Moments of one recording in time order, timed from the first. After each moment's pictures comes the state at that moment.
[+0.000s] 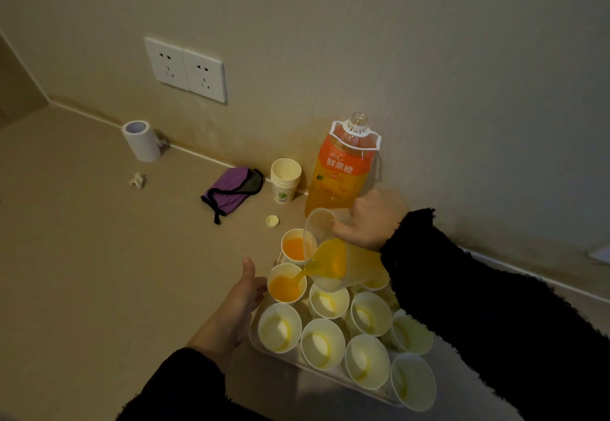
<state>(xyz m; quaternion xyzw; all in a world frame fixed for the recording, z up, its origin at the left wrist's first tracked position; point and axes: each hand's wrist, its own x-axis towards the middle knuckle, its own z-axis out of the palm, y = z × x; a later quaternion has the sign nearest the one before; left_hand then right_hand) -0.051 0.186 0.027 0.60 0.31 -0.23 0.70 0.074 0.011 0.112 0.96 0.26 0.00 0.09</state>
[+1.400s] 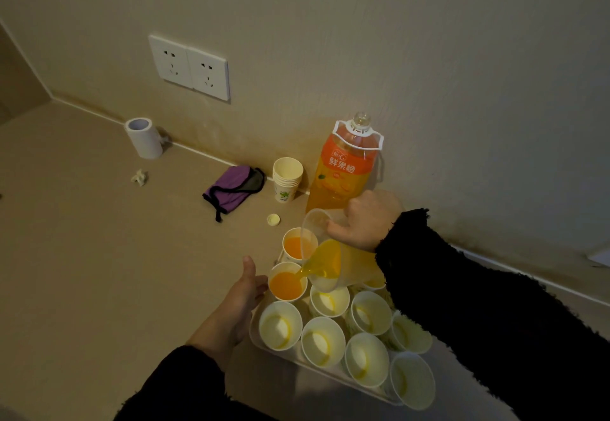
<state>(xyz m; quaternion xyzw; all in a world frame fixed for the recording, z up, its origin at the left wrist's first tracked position) -0.053 0.190 0.020 0.58 0.32 -0.23 0.71 0.067 0.022 0.115 0.96 0.26 0.00 0.10</state>
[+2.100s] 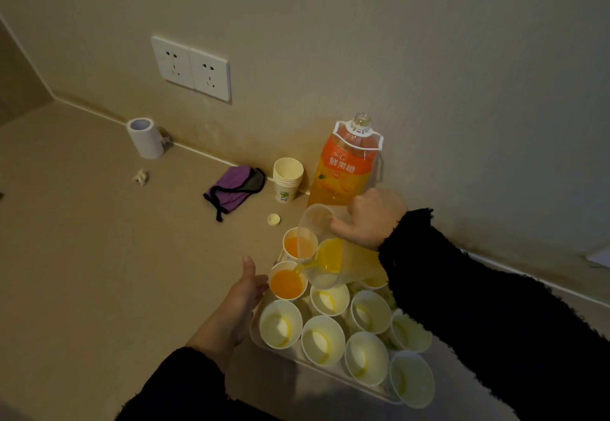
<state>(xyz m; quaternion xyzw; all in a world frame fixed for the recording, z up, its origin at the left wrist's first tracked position) -0.052 0.192 0.005 0.58 0.33 -0.23 0.71 0.062 0.020 0.124 0.96 0.26 0.00 0.09</state>
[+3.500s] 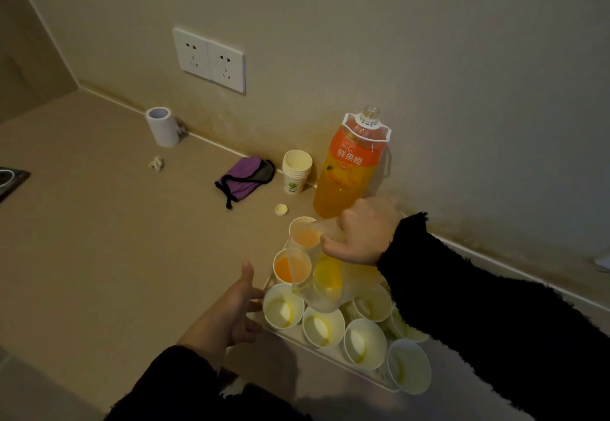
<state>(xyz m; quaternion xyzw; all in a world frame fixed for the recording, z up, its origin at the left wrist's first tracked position) -0.082 0.201 -0.020 0.53 0.41 -0.30 0.68 0.028 0.024 0.119 0.92 0.38 0.03 0.12</state>
